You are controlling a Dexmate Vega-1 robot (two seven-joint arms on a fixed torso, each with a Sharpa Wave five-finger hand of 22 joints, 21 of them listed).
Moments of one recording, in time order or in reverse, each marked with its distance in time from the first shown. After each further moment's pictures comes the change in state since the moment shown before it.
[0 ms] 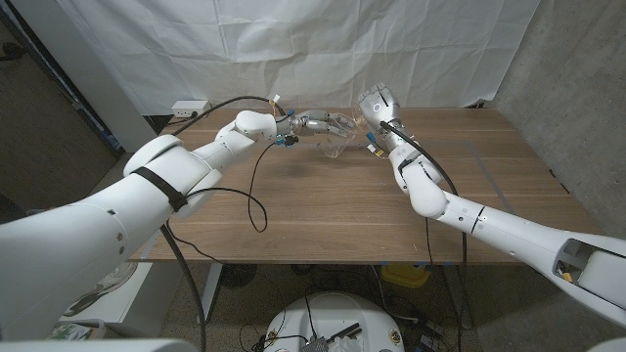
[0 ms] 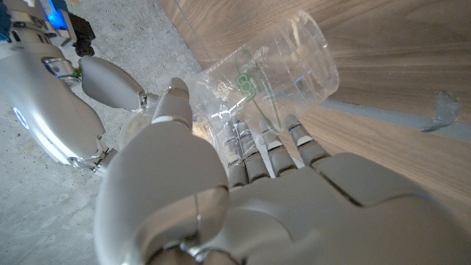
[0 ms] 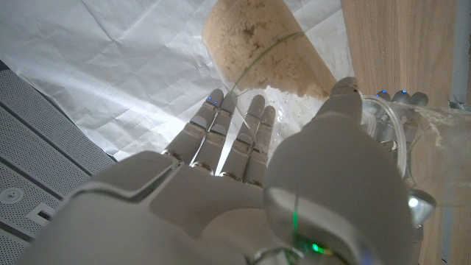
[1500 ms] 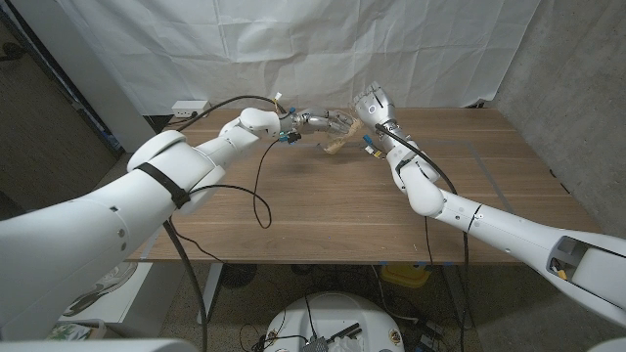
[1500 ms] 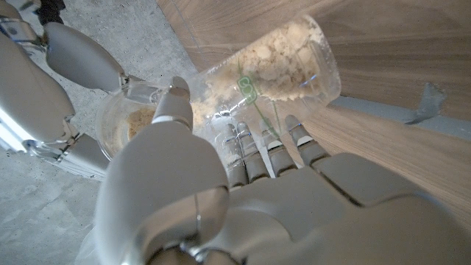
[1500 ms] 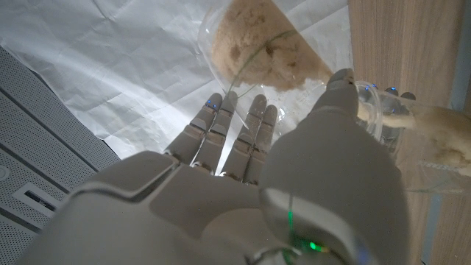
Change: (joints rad) left arm -0.024 -0.021 0.029 0.004 -0.004 0.100 0.073; left_hand 0.000 0.000 -0.003 0.003 -0.001 0.007 0.000 -0.004 0.005 0.002 0.002 0.000 0.001 0.005 0.005 -0.004 0.000 0.000 0.000 0.004 -0.002; right arm 0.011 0.023 0.002 0.057 -0.052 0.024 -0.024; right_hand 0.061 0.000 -0.010 -0.012 -0.003 0.037 -0.022 -0.006 -0.004 0.025 -0.026 -0.019 0.021 0.000 0.000 0.000 0.019 -0.043 0.004 -0.017 0.000
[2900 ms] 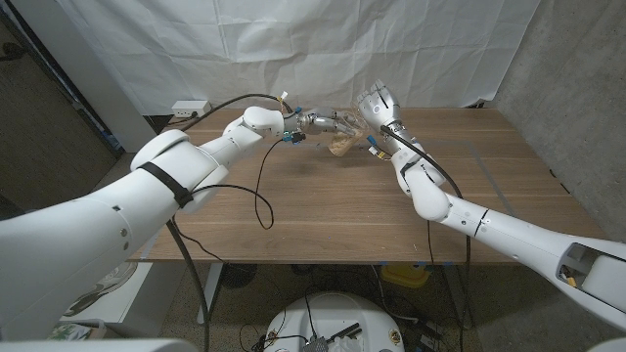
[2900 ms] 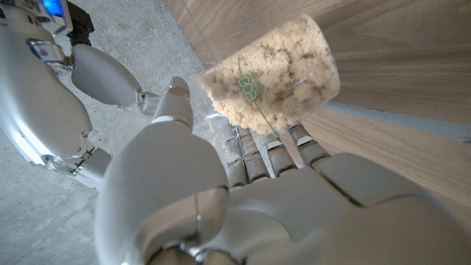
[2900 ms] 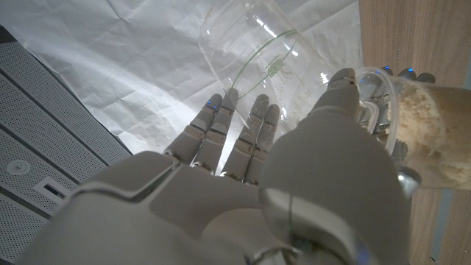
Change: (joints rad) left arm 0.003 -0.014 -0.011 -0.001 -0.010 -0.058 -0.086; left_hand 0.000 0.000 0.000 0.000 0.001 -0.002 -0.002 -0.004 0.000 0.002 -0.002 -0.009 0.005 0.005 -0.005 0.000 -0.005 0.000 0.000 0.000 0.000; right arm -0.050 -0.031 0.036 -0.063 -0.010 -0.022 -0.014; right_hand -0.001 0.001 -0.008 0.008 -0.004 0.011 -0.008 -0.015 0.004 0.015 -0.005 -0.023 0.015 0.000 0.000 0.000 0.004 -0.002 -0.002 0.000 0.000
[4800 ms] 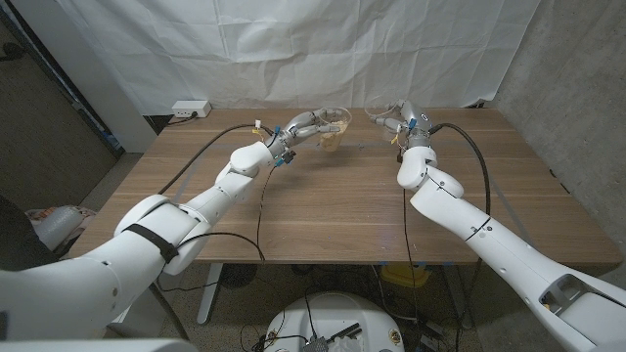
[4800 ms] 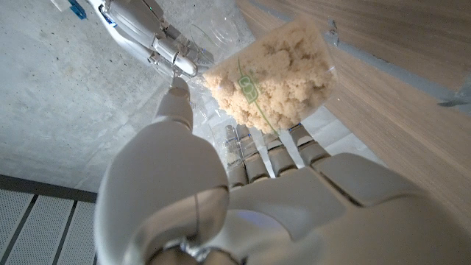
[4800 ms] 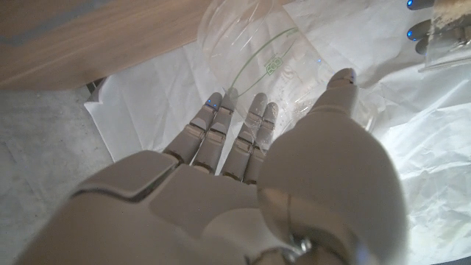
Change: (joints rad) left arm 0.362 0.108 -0.200 -0.329 -0.078 -0.186 0.314; left_hand 0.000 0.000 0.000 0.000 -0.001 -0.011 -0.011 -0.010 -0.005 -0.006 -0.010 -0.009 0.005 0.000 0.000 -0.007 0.003 -0.009 0.009 0.004 0.000; right arm -0.235 0.191 0.409 -0.164 1.445 0.029 -0.518; right_hand 0.012 0.009 -0.026 0.021 -0.004 0.020 0.013 -0.021 0.004 0.003 0.068 -0.025 0.020 0.004 -0.004 -0.003 0.027 0.010 0.002 0.008 0.002
